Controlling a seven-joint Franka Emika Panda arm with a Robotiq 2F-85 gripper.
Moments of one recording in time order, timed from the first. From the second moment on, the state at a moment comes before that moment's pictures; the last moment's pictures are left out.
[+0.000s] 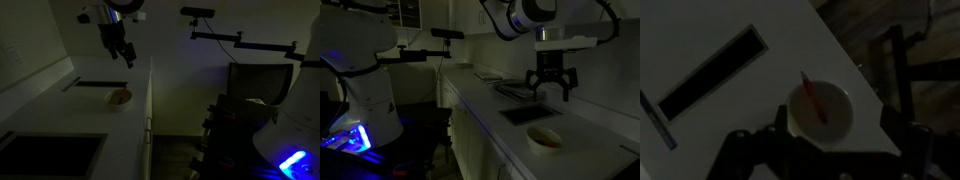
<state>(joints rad) 0.02 0.18 0.06 -2.16 -0.46 2.37 -0.99</state>
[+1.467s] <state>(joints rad) -0.01 0.35 0.08 -2.18 -0.41 2.58 -1.32</state>
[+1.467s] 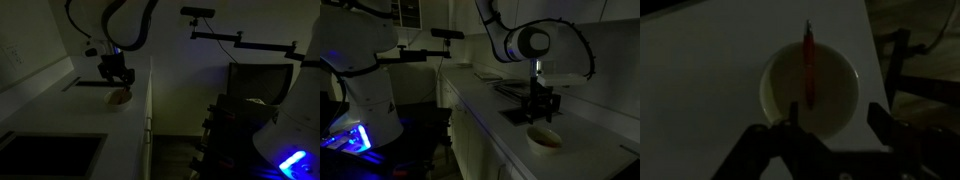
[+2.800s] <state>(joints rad) -0.06 0.61 0.10 -1.97 -0.41 2.58 -1.43</state>
